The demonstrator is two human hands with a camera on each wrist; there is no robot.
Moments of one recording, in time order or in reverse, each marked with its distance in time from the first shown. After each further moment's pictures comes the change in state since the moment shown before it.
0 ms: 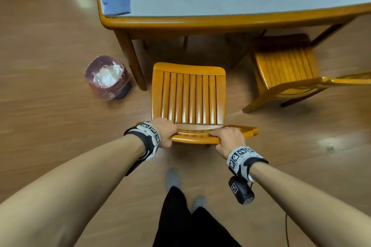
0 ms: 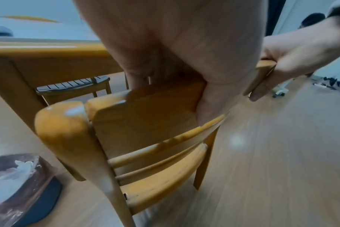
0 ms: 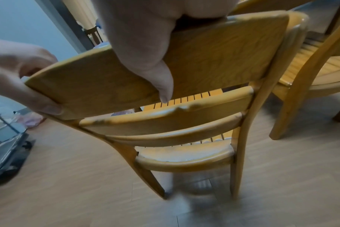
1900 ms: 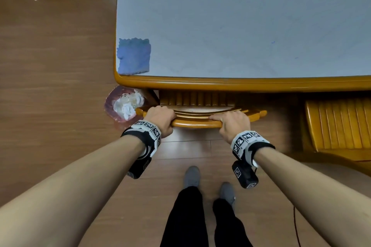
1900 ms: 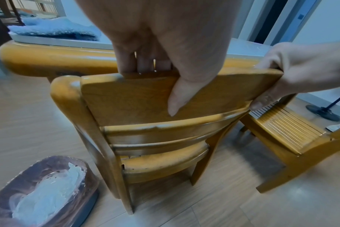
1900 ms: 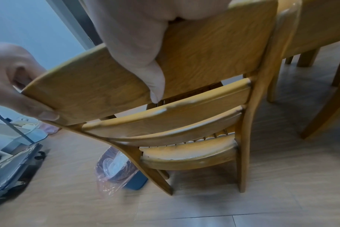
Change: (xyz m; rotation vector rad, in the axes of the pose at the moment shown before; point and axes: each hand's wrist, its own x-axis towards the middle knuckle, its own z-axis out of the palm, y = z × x) left_hand 0.132 -0.241 -0.165 -0.133 0.157 -0.413; right_hand 0.348 -0.020 -0.159 0.018 0.118 -0.197
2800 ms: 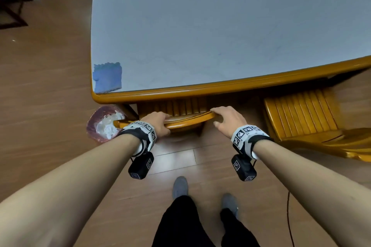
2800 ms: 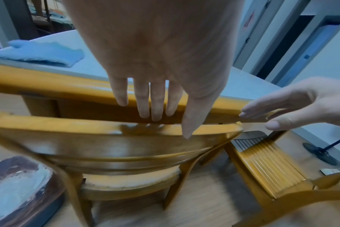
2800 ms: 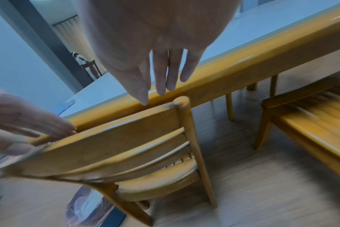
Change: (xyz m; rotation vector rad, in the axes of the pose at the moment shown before) left_hand -0.018 0.079 -0.046 -0.324 -0.057 -0.085; right_hand -0.078 0.085 -0.051 0.364 0.054 0.178
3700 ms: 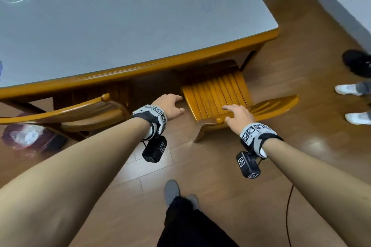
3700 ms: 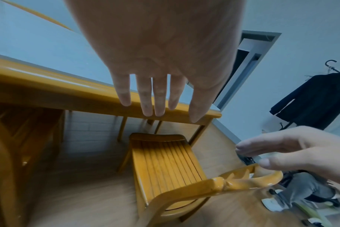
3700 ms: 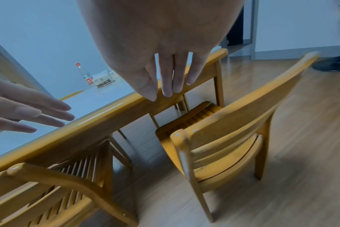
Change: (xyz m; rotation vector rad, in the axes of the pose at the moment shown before) left_hand -0.015 0.447 0.091 -0.109 0.129 0.258; right_hand -0.198 0.394 -0.140 0.033 0.161 0.251
